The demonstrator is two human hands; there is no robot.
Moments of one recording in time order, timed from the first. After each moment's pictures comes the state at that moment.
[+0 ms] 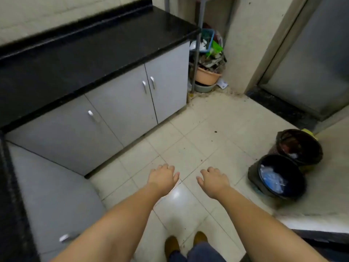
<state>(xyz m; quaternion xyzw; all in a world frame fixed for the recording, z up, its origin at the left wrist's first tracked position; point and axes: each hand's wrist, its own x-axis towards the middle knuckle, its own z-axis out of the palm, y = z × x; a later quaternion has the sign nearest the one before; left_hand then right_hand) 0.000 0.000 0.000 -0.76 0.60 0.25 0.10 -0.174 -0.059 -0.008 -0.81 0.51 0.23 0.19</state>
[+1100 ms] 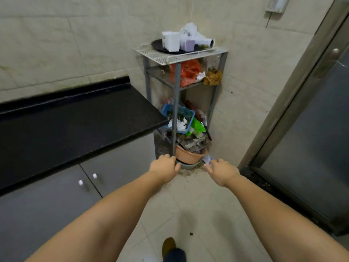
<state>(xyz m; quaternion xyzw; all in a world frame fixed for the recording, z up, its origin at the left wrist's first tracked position) -0.012 -0.621 0.095 -0.78 0.60 0.15 -0.02 -0.204 -0.714 0.093 -0.84 0.50 0.11 0.15</state>
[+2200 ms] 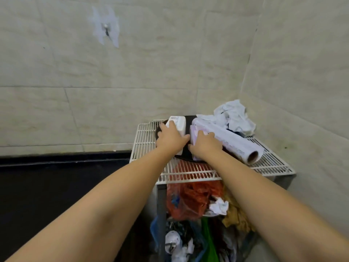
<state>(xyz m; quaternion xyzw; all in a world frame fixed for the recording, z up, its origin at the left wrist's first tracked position) 0.232 -1.225 0.300 -0.91 0.23 0.00 -0.34 0.163 -1.318 0.292 -0.93 0.35 -0.07 0.10</state>
